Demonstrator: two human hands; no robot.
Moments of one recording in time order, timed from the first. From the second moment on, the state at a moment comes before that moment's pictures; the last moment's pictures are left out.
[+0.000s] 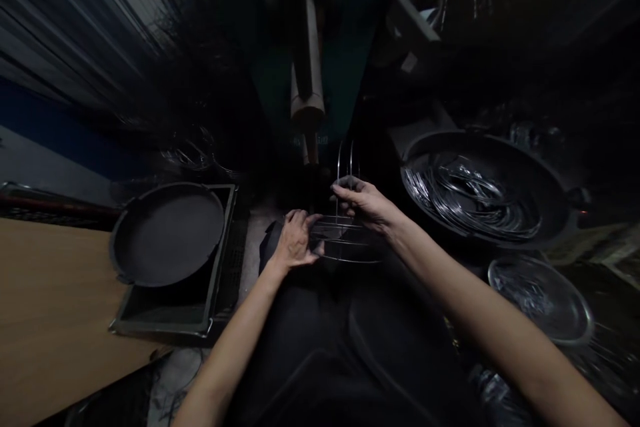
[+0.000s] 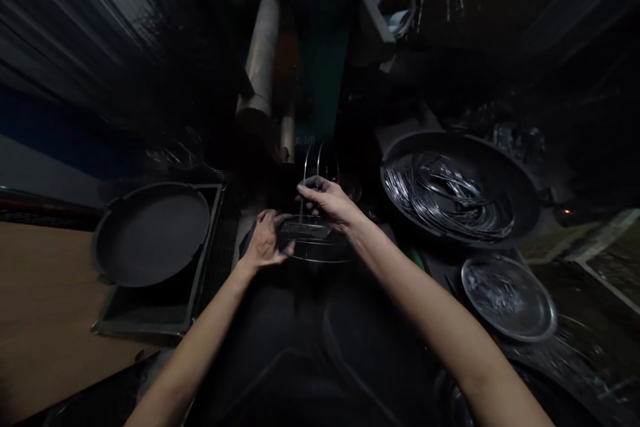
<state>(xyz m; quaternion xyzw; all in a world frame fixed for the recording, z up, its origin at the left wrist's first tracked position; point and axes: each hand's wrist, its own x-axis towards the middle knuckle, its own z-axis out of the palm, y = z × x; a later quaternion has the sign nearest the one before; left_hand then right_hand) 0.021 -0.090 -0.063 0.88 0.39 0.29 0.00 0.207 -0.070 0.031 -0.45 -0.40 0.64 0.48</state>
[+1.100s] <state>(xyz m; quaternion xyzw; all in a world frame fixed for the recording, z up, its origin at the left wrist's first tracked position) -0.005 0.008 -0.019 0.77 0.27 0.57 0.11 0.174 0.019 0.065 -0.42 -0.42 0.58 0.55</state>
